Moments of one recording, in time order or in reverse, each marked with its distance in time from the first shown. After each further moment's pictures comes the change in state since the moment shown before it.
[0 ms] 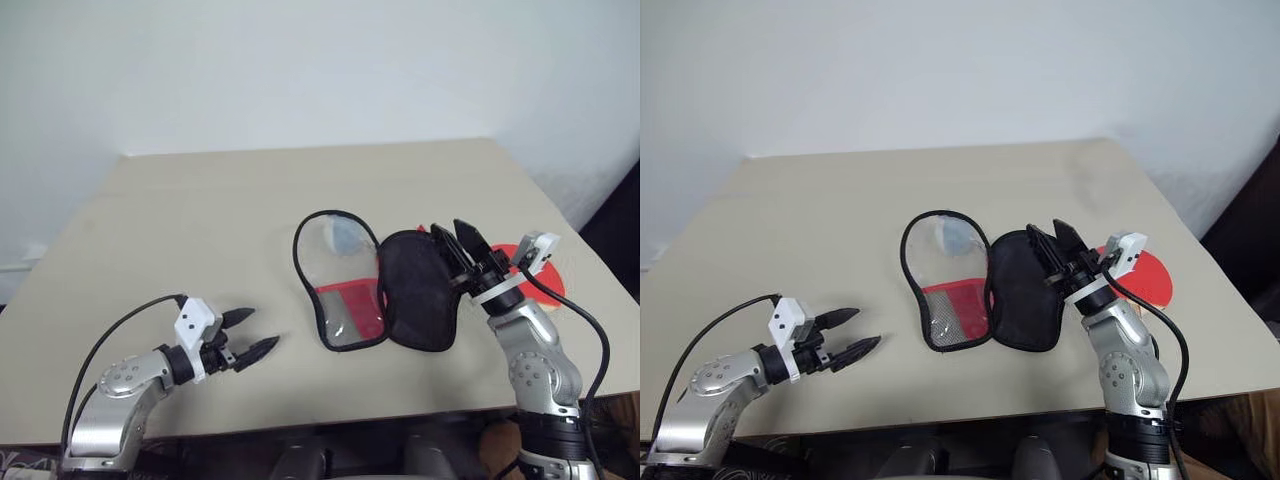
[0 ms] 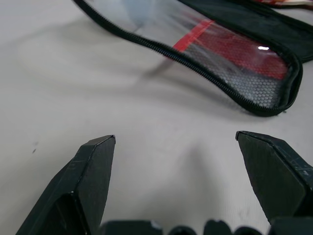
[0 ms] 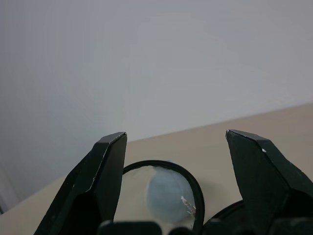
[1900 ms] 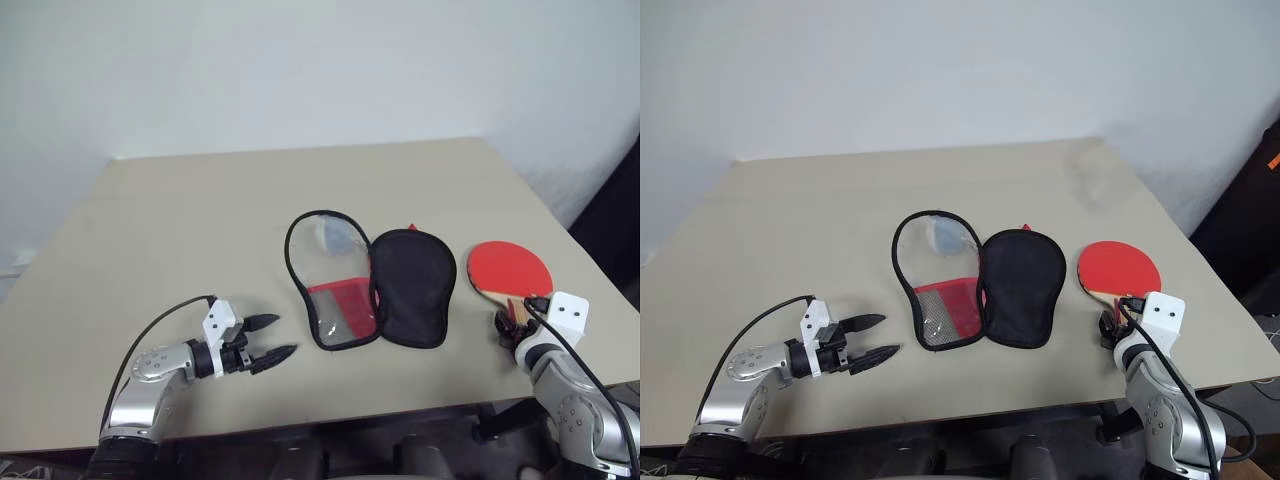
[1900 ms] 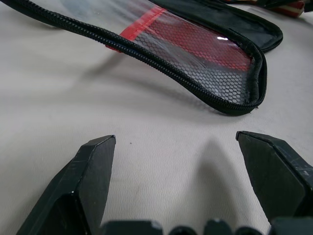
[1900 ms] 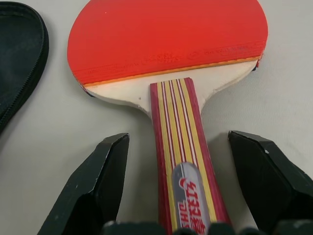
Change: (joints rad) left arm -0.159 -0.055 -0.126 0.294 0.047 -0.153 -0.187; right arm 0.227 -0.041 -0.173 -0.236 -0.232 0.650 -0.677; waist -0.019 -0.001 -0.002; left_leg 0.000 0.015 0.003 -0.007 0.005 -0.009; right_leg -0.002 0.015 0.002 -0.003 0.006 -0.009
